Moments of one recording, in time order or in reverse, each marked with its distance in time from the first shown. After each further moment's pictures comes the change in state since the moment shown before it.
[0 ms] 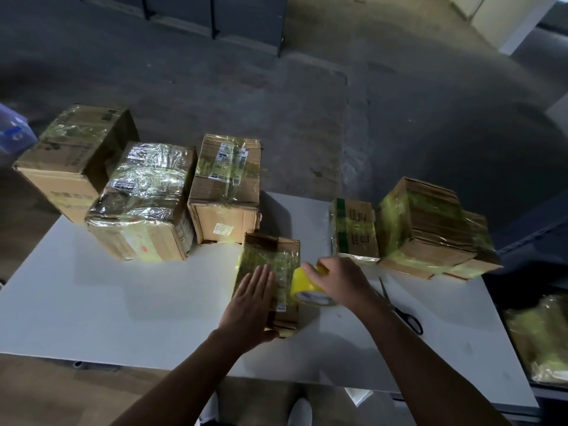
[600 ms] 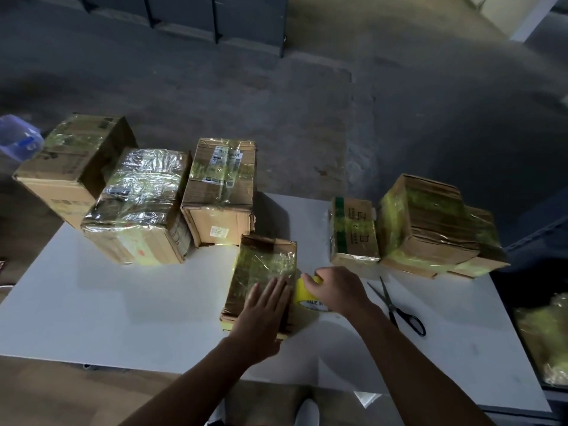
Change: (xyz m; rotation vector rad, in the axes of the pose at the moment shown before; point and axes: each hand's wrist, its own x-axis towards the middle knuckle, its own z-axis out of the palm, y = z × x) left_hand 0.009 0.033 0.005 0.002 -0.094 0.061; right_hand -0.006 0.028 0.027 -0.064 -0.081 0.046
